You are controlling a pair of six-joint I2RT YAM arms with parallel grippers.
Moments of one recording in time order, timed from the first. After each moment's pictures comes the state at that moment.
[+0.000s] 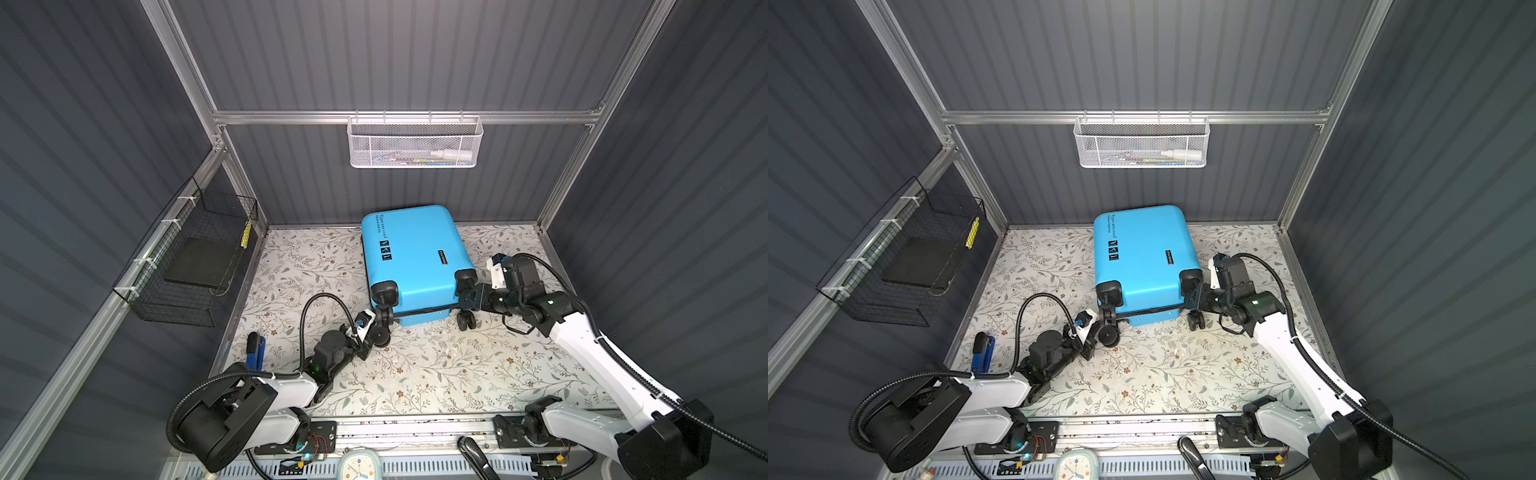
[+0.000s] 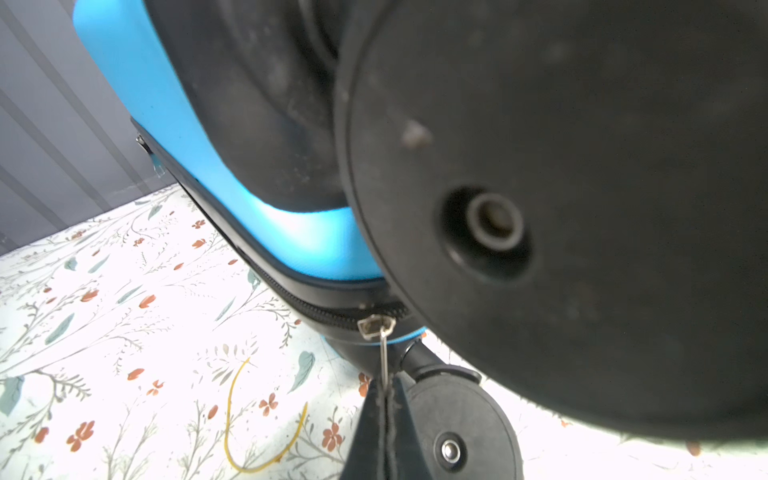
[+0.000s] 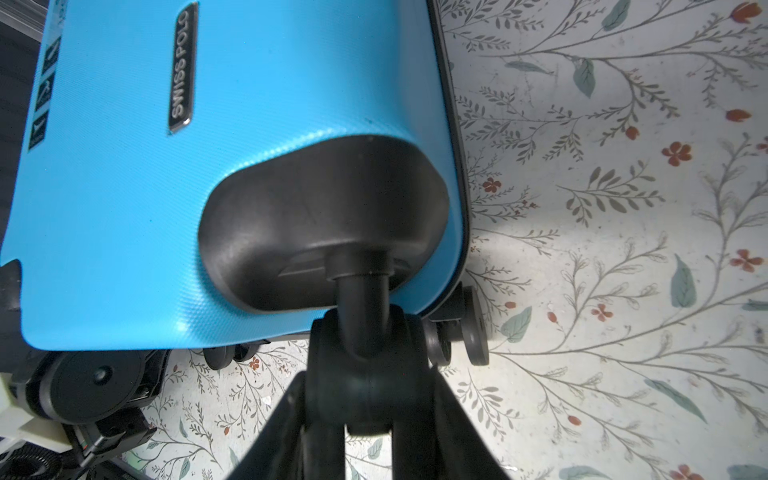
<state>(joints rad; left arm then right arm) -0.67 1.28 0.12 0.91 0.01 0.15 0.36 1.13 0.97 -0.65 -0.14 0.49</state>
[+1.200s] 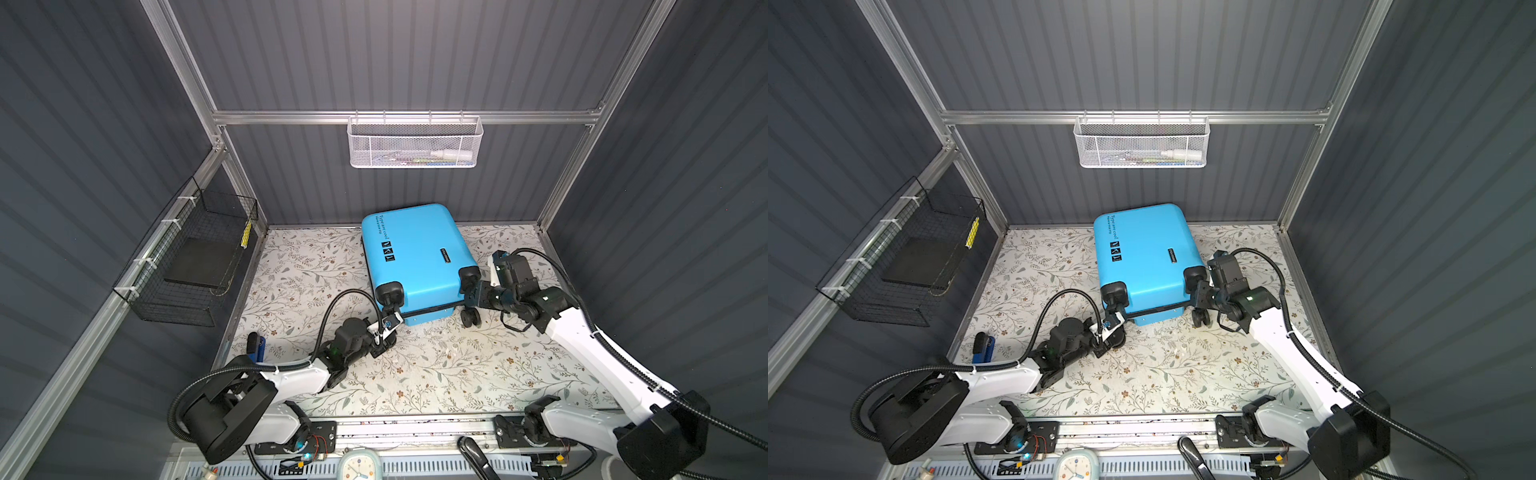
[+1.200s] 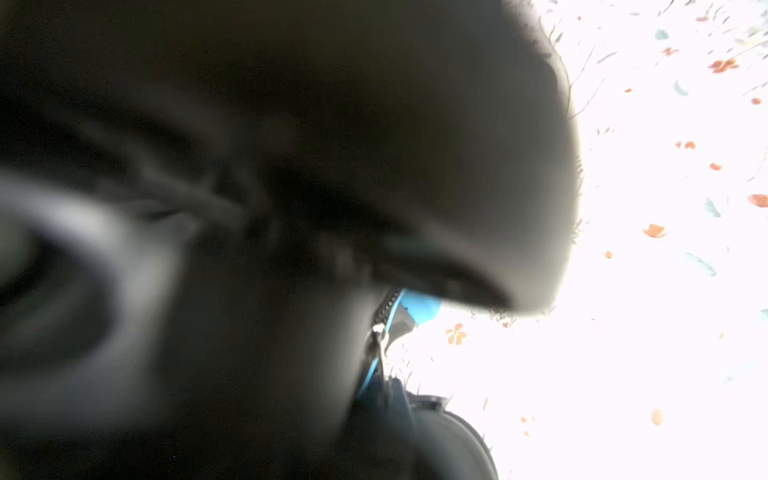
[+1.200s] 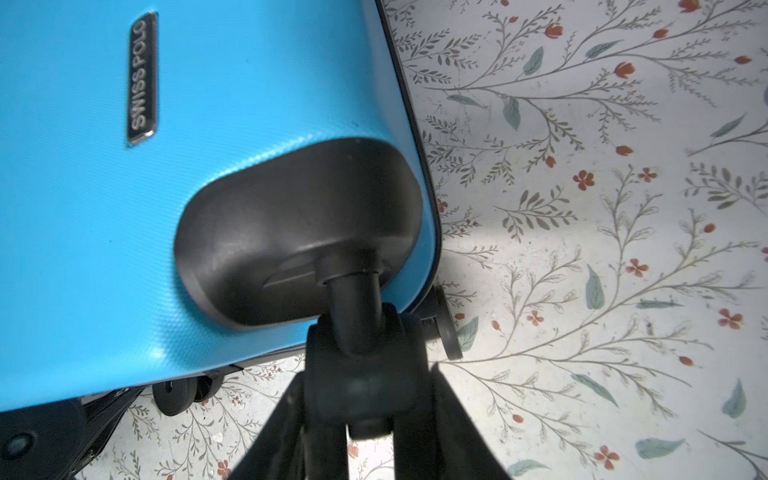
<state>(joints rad) -0.80 1.36 0.35 0.63 0.04 0.41 0.42 1.17 1.01 -0.69 0.05 0.49</state>
